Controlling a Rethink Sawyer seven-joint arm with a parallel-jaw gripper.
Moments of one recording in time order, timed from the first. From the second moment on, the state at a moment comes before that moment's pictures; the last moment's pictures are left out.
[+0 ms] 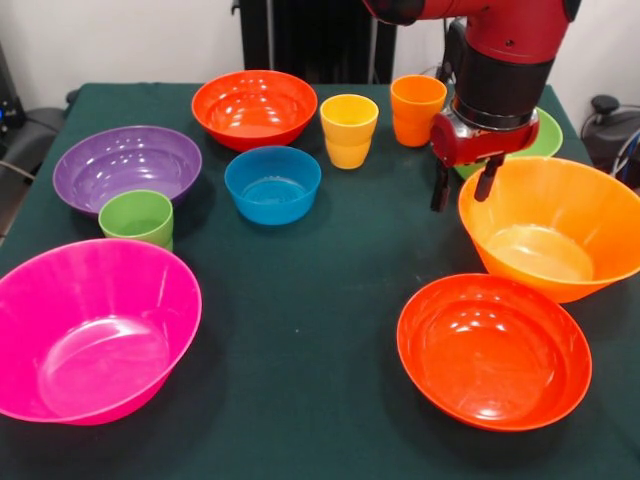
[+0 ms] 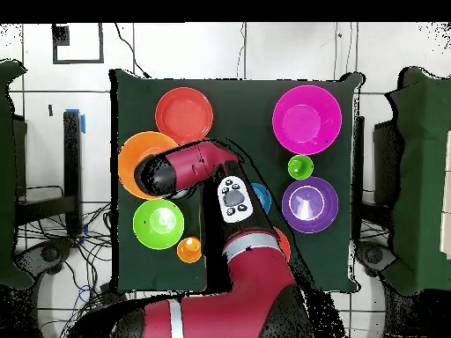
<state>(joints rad) -0.16 -0.51 0.26 1.50 -0.45 0.65 1.70</state>
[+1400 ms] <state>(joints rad) -0.16 -0.50 0.25 1.58 -0.45 0.51 1.70</state>
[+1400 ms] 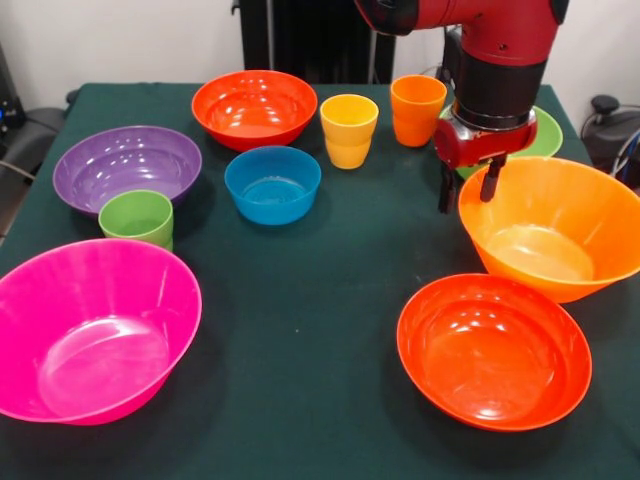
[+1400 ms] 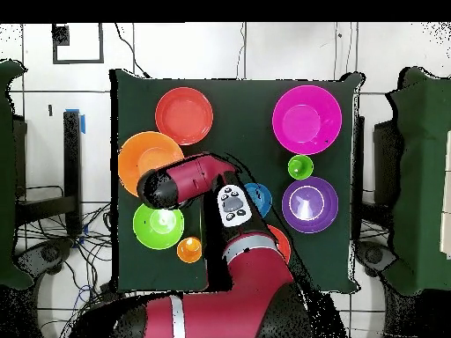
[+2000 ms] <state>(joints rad) -0.16 -0.51 0.25 1.58 -0.42 0.48 1.70</state>
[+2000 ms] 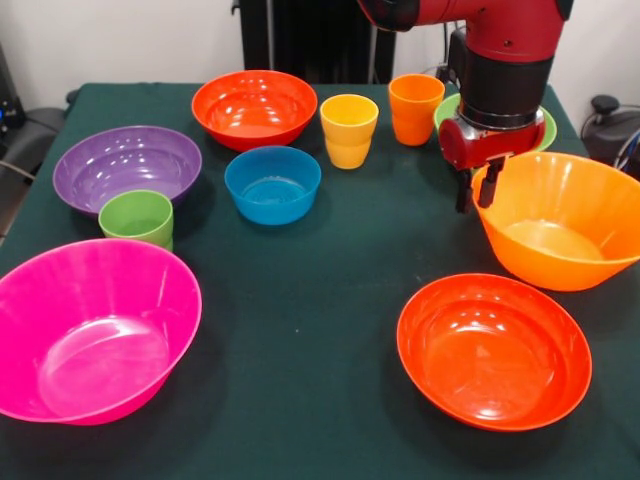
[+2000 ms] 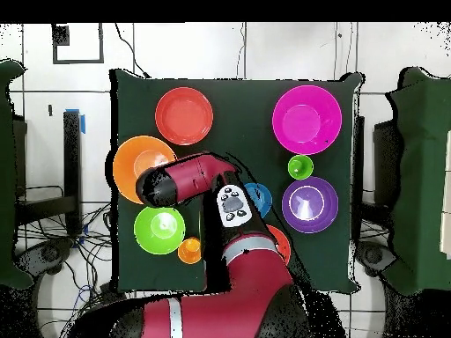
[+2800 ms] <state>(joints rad) -0.15 -0.52 0.24 1.58 -0.39 0.48 1.70</state>
